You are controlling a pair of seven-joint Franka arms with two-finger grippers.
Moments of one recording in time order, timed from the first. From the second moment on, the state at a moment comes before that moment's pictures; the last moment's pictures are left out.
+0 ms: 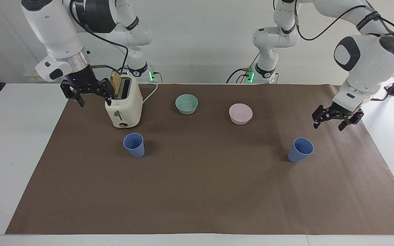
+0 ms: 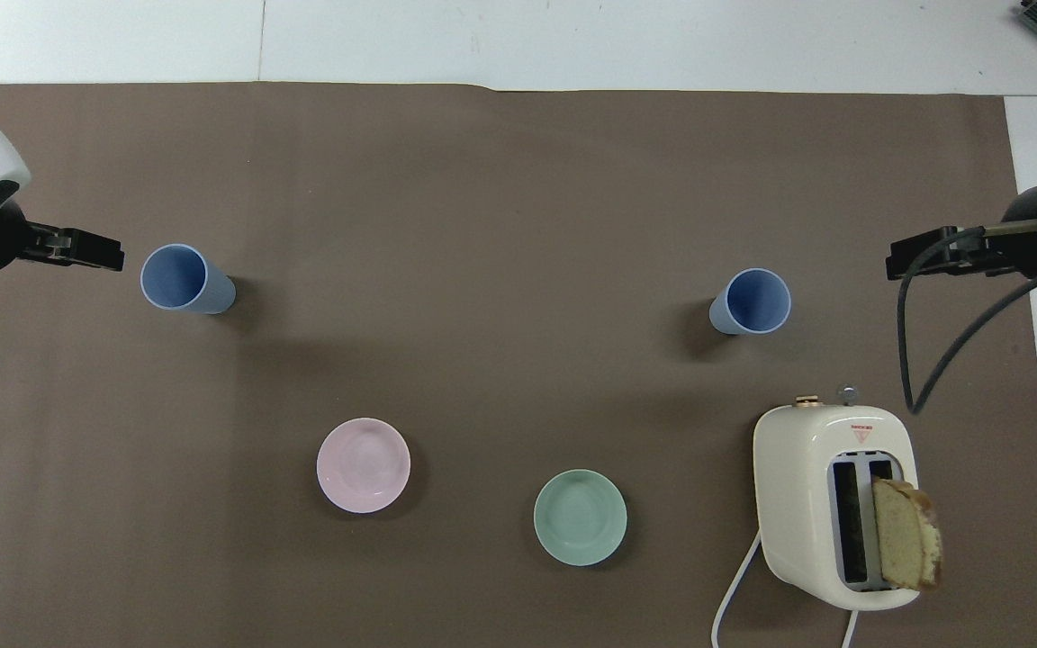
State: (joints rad) left arm -0.02 0.12 0.04 -1.75 -0.03 1.94 0.20; right arm 0.02 0.05 0.00 -1.57 0.01 1.67 -0.01
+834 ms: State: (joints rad) left arm -0.02 0.18 0.03 -1.90 -0.03 2.14 0.20; right arm 0.02 0.05 0.00 -1.58 0.01 1.67 -0.01
